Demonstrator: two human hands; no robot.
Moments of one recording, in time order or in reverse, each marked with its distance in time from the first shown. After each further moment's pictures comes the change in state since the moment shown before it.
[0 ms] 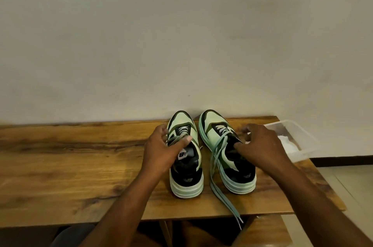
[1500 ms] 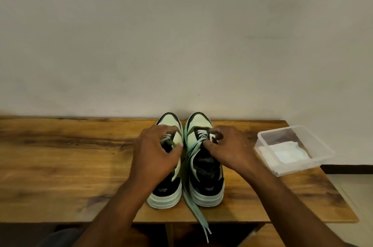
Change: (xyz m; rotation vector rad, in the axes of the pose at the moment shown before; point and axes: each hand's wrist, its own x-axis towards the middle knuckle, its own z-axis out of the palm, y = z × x) left_hand -0.011 -0.002 -0.046 0.334 0.124 0.347; right_hand 0.003 -0.064 0.057 0.038 -0.070 -0.244
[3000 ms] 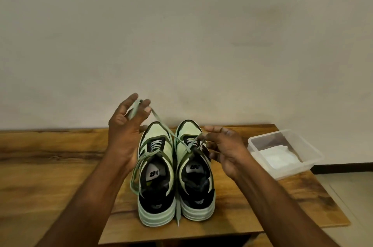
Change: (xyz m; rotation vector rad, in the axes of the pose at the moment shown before) left_hand 0.066 0.026 -0.019 -0.941 0.059 -0.343; right_hand 0.022 0.004 0.000 1.200 -0.003 0.468
